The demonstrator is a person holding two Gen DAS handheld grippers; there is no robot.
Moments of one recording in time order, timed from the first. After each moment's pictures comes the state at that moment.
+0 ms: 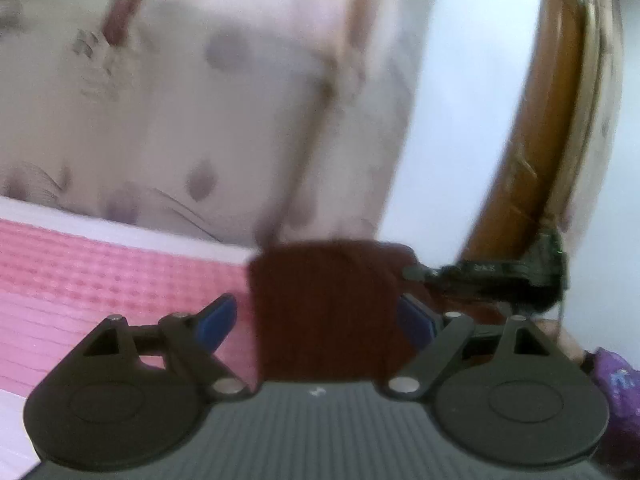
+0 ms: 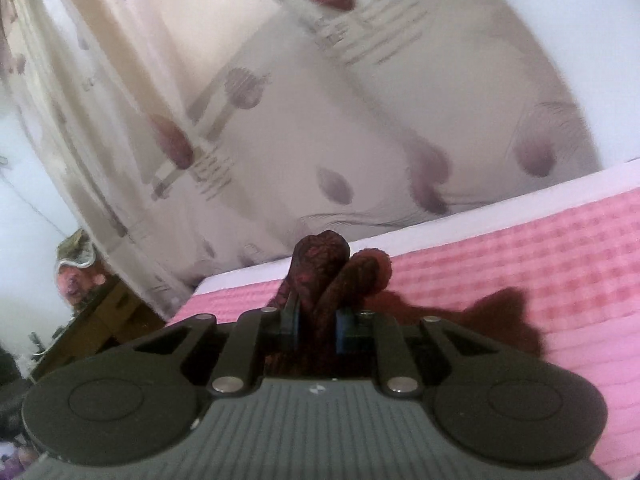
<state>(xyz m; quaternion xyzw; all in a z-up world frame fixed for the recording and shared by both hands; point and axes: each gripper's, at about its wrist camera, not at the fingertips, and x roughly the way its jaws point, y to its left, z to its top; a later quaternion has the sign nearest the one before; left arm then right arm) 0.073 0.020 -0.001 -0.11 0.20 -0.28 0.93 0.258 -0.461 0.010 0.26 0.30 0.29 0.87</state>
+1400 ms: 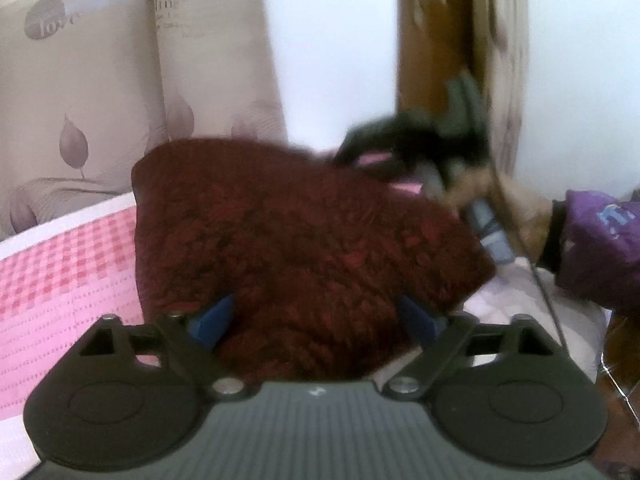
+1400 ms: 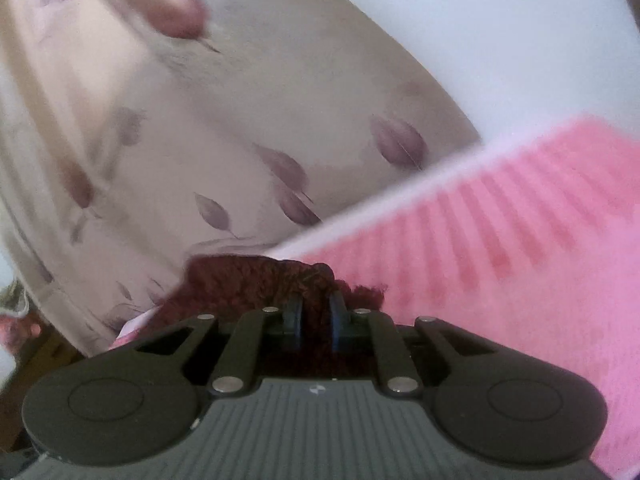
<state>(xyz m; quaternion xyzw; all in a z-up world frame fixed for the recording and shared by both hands) 0.048 -0.097 -0.082 0.11 0.25 -0.36 0.89 0.260 -0.519 -0.092 0.33 0.26 0.19 0.89</state>
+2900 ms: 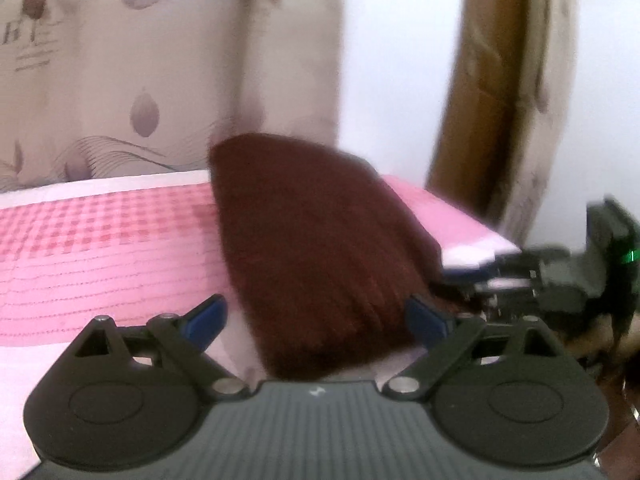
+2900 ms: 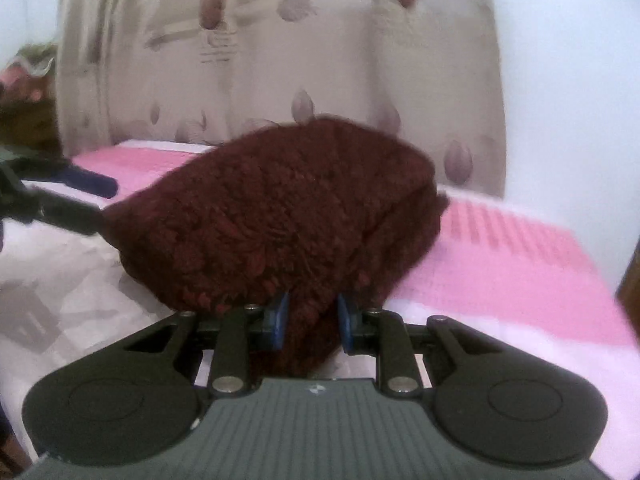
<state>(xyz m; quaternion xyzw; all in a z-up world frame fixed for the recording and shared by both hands) 0.035 -0.023 -0.057 0.01 0.25 -0.31 0.92 0.090 -0.424 -0.057 -0.04 0.26 0.20 0.94</state>
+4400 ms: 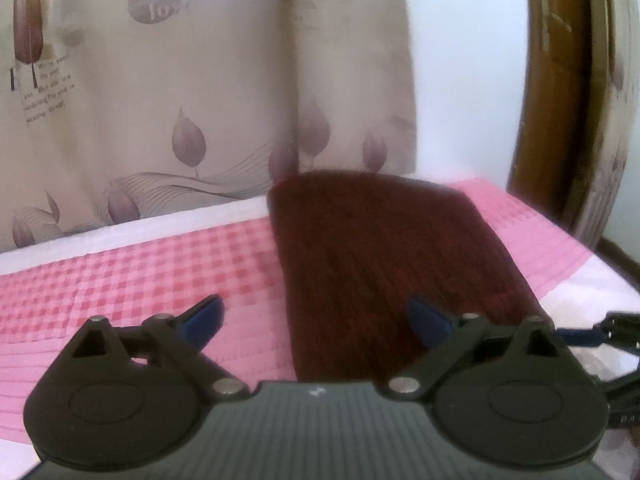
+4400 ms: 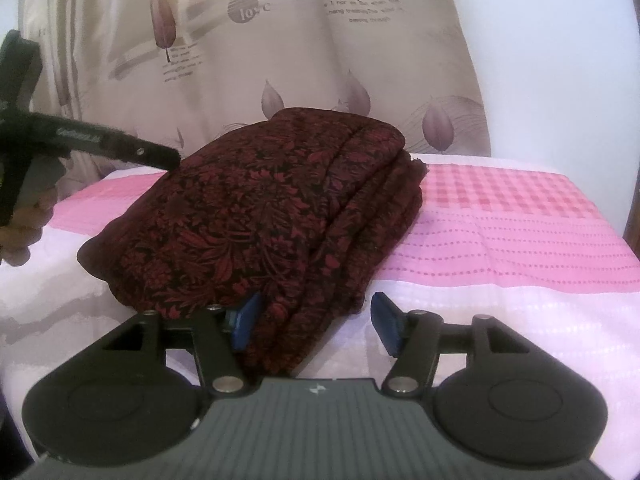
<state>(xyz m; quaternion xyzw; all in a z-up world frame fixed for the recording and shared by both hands) 0.119 -0.067 -0.028 0.07 0.27 -0.20 0.94 0.099 -0.446 -0.065 0.04 0.29 0.19 0.94</state>
